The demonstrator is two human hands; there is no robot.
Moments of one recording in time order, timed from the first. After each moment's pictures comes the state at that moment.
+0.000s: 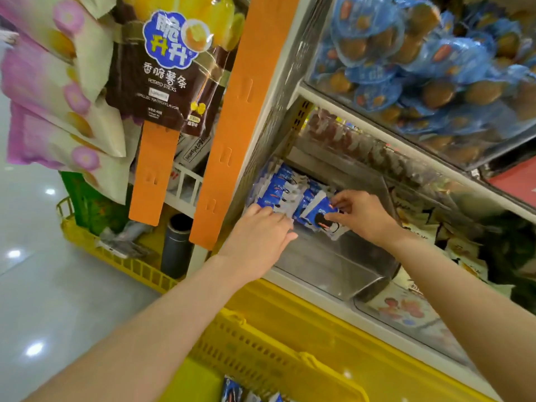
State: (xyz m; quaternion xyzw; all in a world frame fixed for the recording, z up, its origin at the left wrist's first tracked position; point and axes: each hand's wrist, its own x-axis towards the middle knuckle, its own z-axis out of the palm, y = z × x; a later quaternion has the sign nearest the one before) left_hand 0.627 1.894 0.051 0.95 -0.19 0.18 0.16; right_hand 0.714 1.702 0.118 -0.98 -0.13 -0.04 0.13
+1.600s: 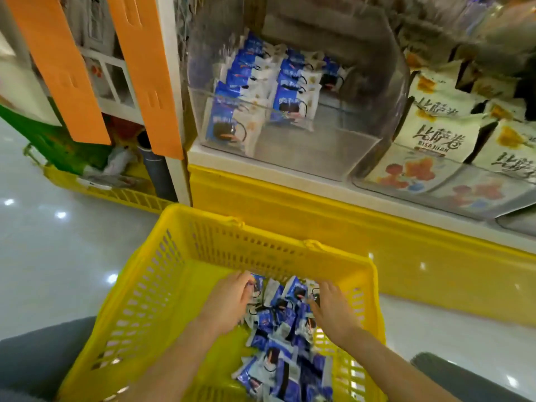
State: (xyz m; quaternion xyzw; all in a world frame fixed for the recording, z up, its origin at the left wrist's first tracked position) left_hand 0.499 1.854 -0.187 0.93 -0.09 -0.15 0.33; right_hand 0.489 1.630 -0.167 -0.97 0.00 0.23 0.09
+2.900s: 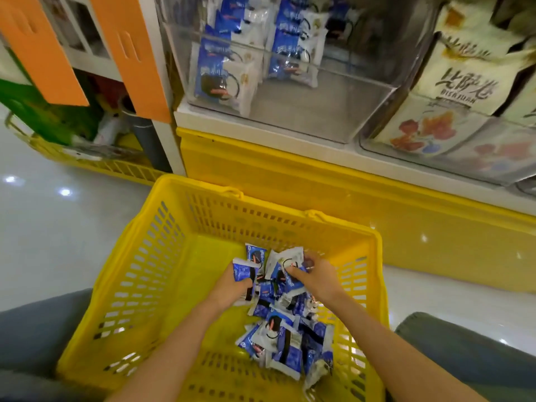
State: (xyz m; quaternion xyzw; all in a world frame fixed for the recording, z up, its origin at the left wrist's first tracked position) left_hand 0.482 1.843 -0.227 0.73 0.18 -0.32 0.57; right_hand 0.494 1.654 -0.186 -0.88 0.16 0.24 0.37
